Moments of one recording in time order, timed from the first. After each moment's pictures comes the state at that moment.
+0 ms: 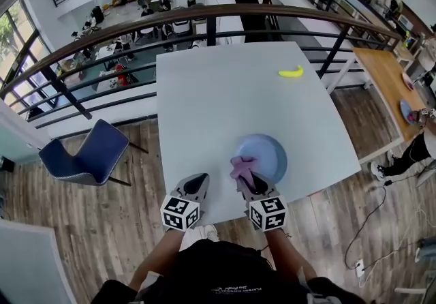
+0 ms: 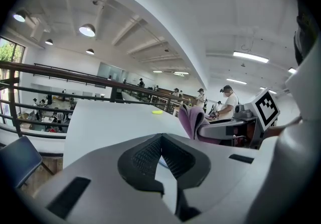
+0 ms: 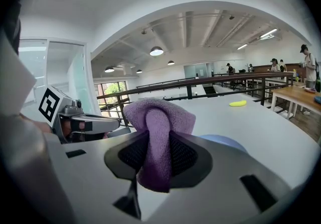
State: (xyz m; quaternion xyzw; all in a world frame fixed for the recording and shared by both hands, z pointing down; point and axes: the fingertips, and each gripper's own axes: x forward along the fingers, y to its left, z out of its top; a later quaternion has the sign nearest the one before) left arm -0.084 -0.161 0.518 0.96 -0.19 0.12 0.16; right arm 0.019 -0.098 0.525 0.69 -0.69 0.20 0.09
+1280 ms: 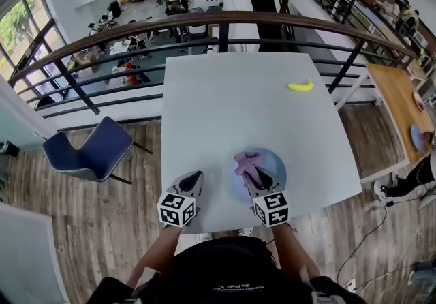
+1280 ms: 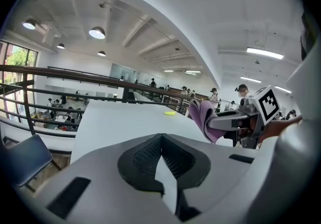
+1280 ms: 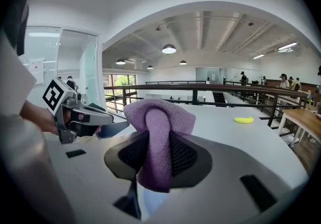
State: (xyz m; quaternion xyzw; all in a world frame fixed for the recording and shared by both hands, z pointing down) left arm -0.065 -0.213 0.524 0.94 -0.26 0.13 0.17; right arm 0.078 -0.149 0.514 0.65 -0.73 0.14 0.15
